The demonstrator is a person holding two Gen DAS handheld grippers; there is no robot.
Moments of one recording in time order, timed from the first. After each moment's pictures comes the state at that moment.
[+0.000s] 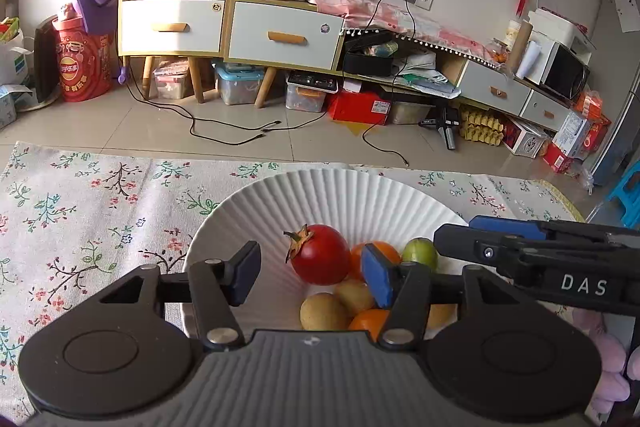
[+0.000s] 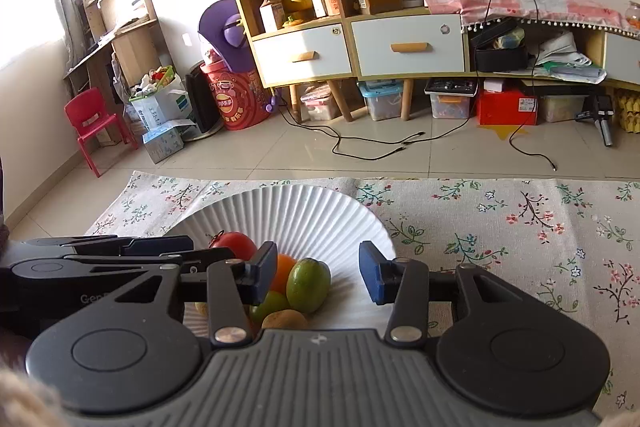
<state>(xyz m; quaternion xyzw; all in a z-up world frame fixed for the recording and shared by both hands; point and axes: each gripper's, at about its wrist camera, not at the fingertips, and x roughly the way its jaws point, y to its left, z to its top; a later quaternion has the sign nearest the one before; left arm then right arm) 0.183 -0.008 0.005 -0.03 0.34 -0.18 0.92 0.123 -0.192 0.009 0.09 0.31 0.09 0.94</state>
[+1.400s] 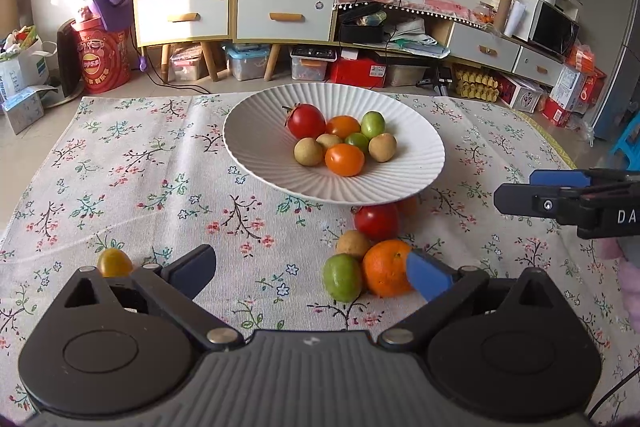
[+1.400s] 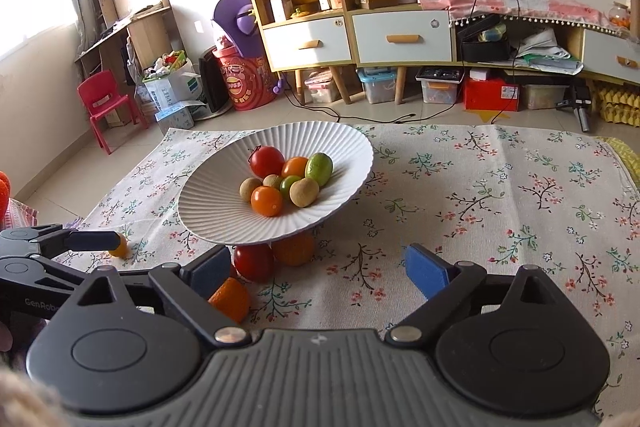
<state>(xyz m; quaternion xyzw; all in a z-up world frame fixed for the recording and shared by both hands) 0.058 0.012 0.003 0.01 0.36 -0.16 0.92 0.024 -0.200 0.017 0.07 0.33 0.09 0.94</state>
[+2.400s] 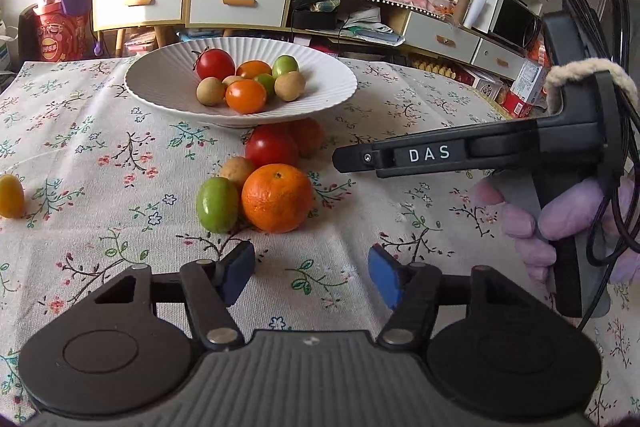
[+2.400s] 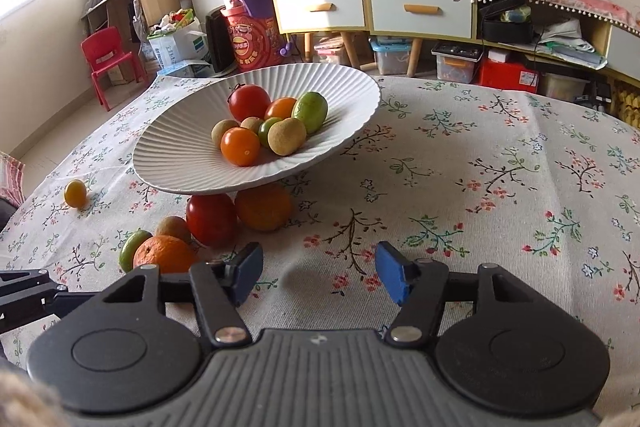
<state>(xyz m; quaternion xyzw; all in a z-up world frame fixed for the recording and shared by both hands) 0.022 -0.036 -0.040 -0.01 0.36 -0.22 0.91 0.045 -0.198 -0.026 0.03 0.36 0.12 0.93</state>
